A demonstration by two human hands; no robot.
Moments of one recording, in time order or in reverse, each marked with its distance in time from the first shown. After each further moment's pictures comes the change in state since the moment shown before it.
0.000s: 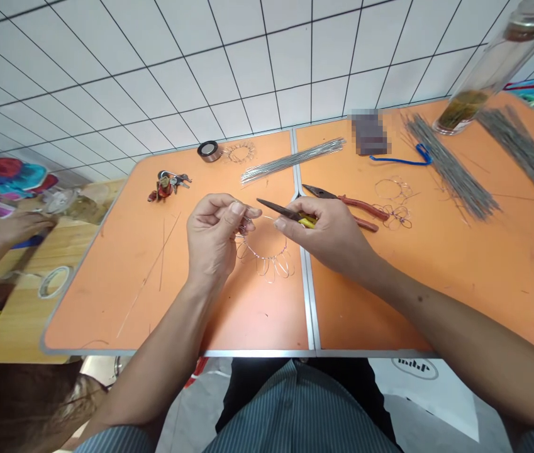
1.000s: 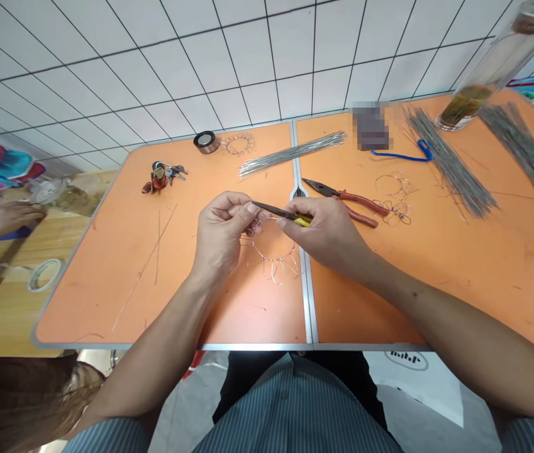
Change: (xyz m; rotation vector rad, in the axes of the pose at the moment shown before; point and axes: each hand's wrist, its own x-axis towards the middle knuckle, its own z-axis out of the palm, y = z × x) left_hand -0.001 -0.009 0.005 -0.012 -0.063 -0.121; right_hand 0.000 0.002 0.006 0.058 -0.084 0.078
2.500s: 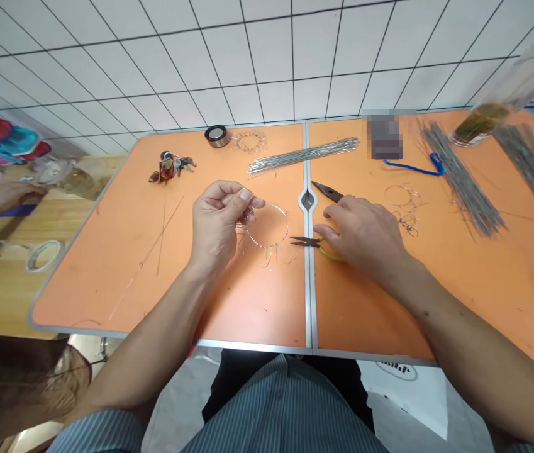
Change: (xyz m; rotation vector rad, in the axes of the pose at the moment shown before) left_hand 0.012 0.006 -0.012 0.004 0.143 0.075; right_hand -0.001 0.042 -0.031 -0.995 -0.004 -0.081
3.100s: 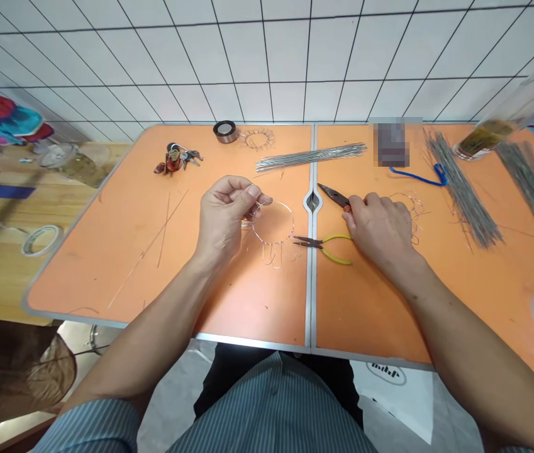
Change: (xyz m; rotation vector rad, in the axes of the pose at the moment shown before) left_hand 0.001 0.003 0.000 -0.042 0.002 -0.015; right_hand 0.015 0.023 0.013 -0.331 -0.044 0.090
